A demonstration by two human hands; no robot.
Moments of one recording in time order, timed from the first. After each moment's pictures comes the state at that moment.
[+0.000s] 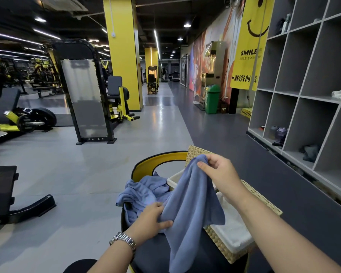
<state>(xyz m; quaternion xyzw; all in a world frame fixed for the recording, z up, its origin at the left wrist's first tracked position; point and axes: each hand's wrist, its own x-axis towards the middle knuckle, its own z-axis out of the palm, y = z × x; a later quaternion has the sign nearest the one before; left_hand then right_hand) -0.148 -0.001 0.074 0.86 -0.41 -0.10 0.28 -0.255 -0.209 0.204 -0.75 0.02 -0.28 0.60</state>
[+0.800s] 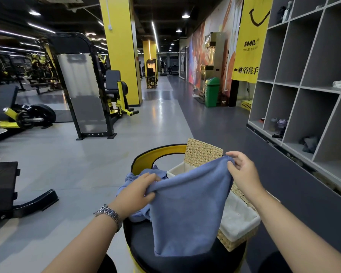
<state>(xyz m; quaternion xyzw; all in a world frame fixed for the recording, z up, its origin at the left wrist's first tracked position) -0.139 0.022 0.135 0.85 -0.45 0.02 0.28 -0.274 -0.275 0.160 -0.75 0.15 -0.35 0.54</state>
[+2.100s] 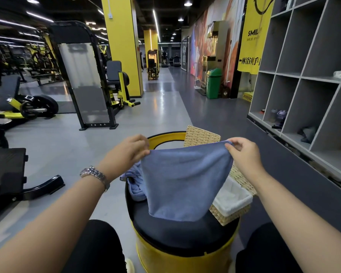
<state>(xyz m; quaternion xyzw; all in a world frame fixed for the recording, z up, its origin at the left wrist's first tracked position) -0.160 0.053 0.203 0.82 -0.50 0.17 0.21 -0.309 -0.264 0.173 -0.79 0.17 -0.39 0.45</state>
